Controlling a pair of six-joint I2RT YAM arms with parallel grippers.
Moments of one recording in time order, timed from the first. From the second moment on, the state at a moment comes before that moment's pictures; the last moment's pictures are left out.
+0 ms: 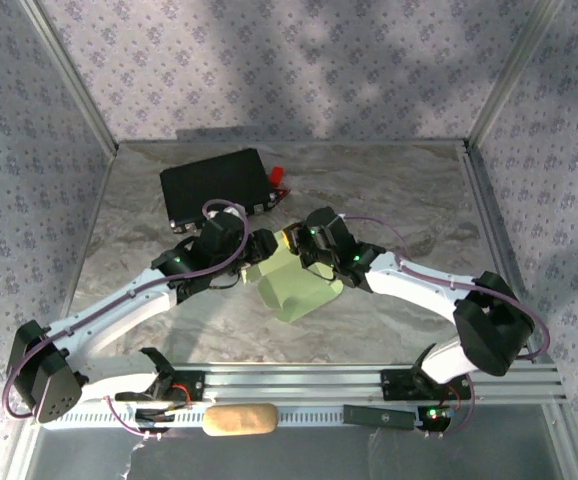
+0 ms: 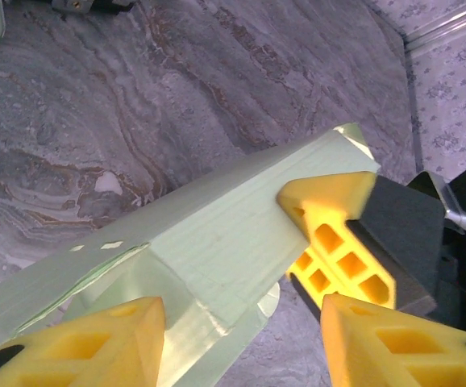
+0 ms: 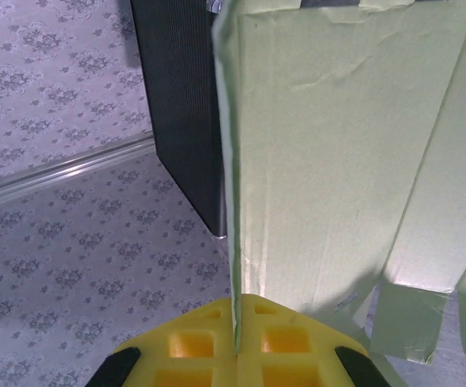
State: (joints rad) left arm -0.79 1.15 0.89 -0.38 -0.07 -1.01; right arm 0.81 1.46 0.91 0.07 0.04 1.77
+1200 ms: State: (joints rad) left arm -0.36 0.86 0.48 -0.09 0.13 -1.07; right arm 0.66 1.19 0.88 -0.07 0.01 1.81
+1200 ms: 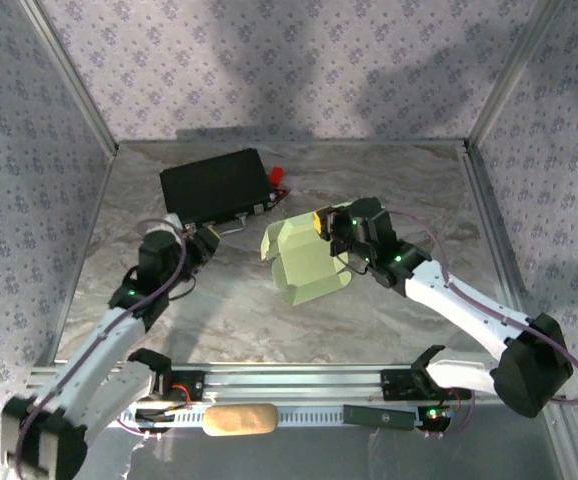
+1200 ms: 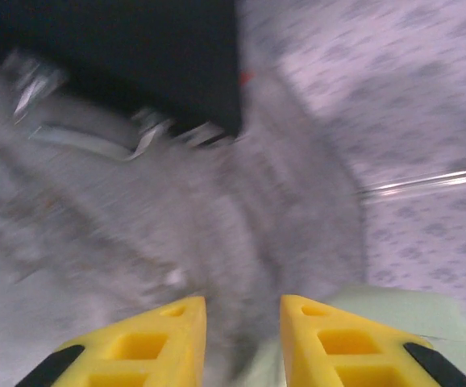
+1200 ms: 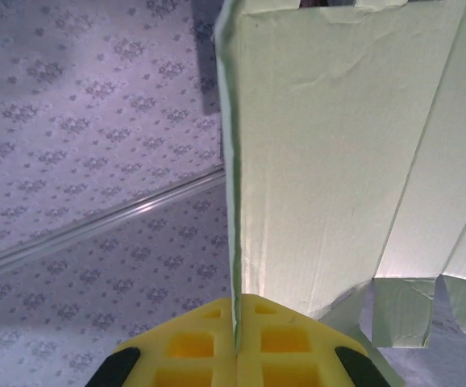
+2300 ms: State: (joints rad) left arm -0.35 0.85 0.33 -0.09 0.19 -0.70; right arm 0.66 1.69 0.68 0.74 -0.21 1.50
